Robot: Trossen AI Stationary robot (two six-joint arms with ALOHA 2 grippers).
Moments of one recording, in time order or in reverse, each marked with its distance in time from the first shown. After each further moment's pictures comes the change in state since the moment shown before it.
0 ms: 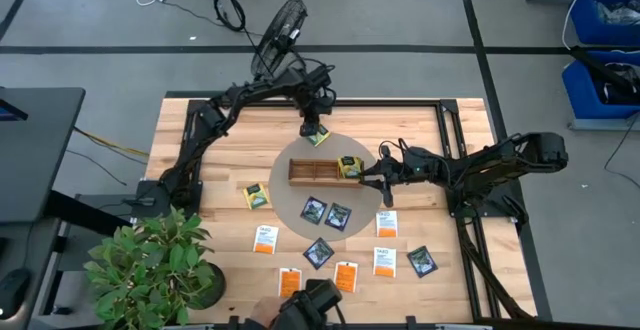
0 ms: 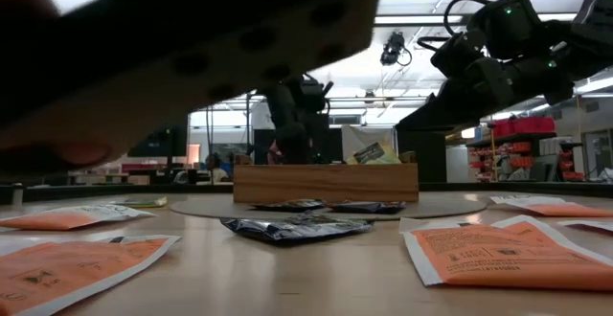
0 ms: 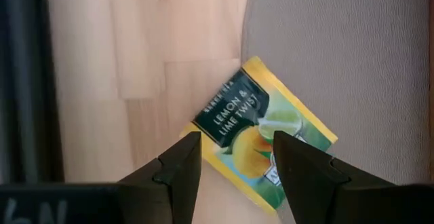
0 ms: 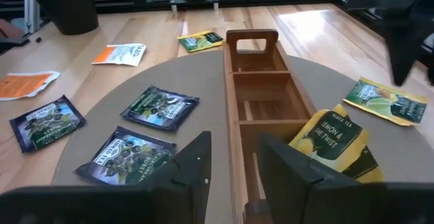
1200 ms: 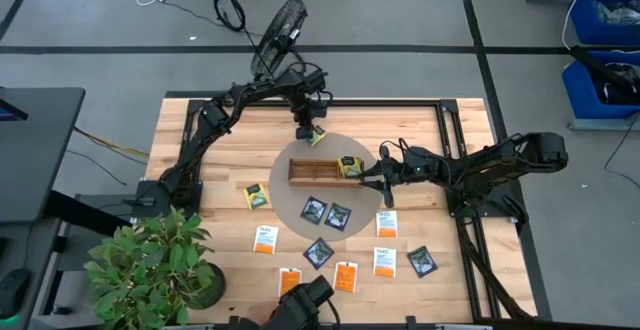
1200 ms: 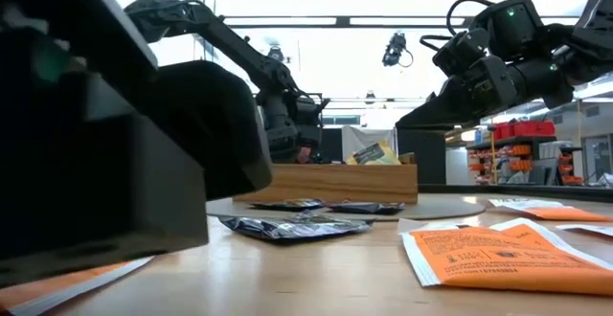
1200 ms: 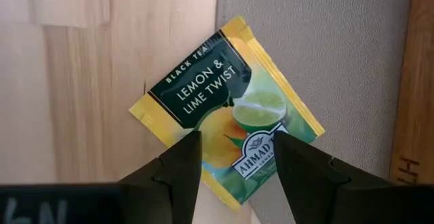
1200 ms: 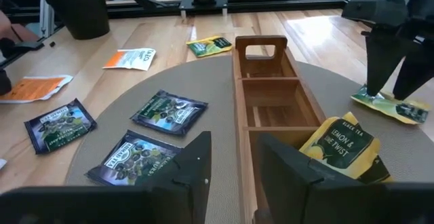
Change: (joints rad) left arm 0.033 0.057 0.000 -0.121 0.099 -0.054; right arm 0.000 0.000 0.000 0.017 -0.033 0.003
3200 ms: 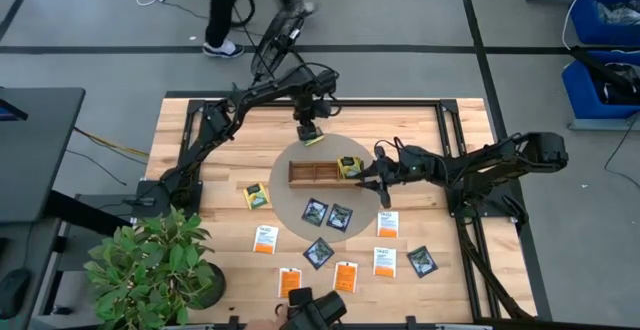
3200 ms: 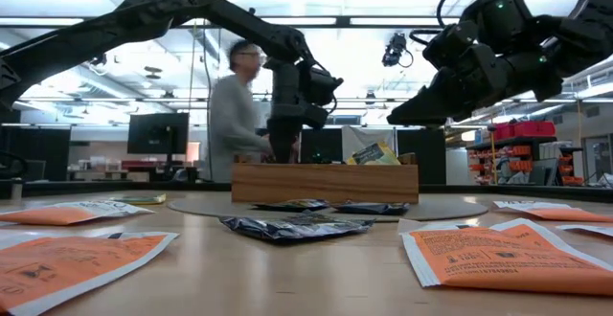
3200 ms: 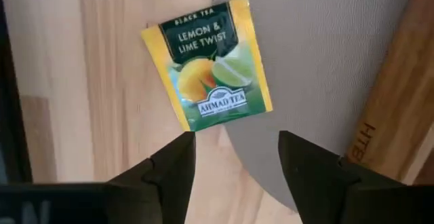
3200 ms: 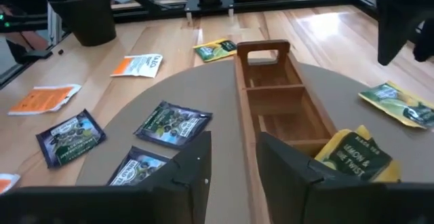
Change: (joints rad) left arm -0.089 -0.007 0.225 -0.316 -0.282 -0.192; right arm 0.016 0.000 0.069 -0.086 -0.008 0.025
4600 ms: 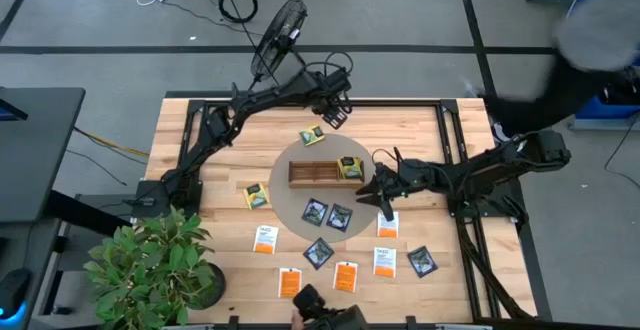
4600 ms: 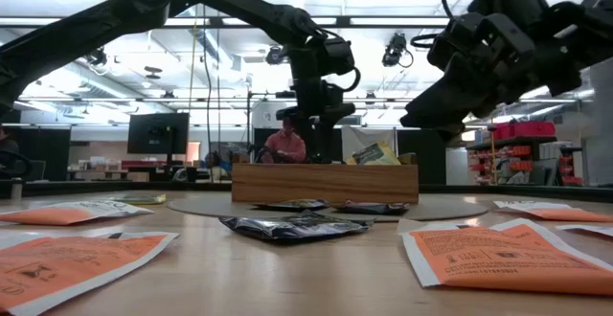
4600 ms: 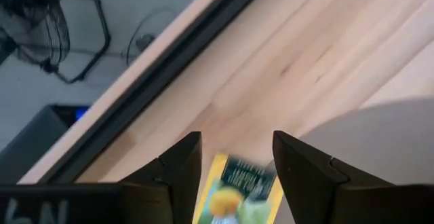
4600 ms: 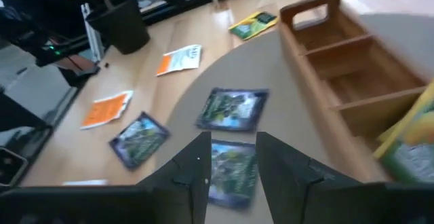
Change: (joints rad) left arm -0.082 -0.042 0.009 0.340 -0.313 -0.673; right arm 0.159 -0.013 0.001 -0.053 0.053 0.327
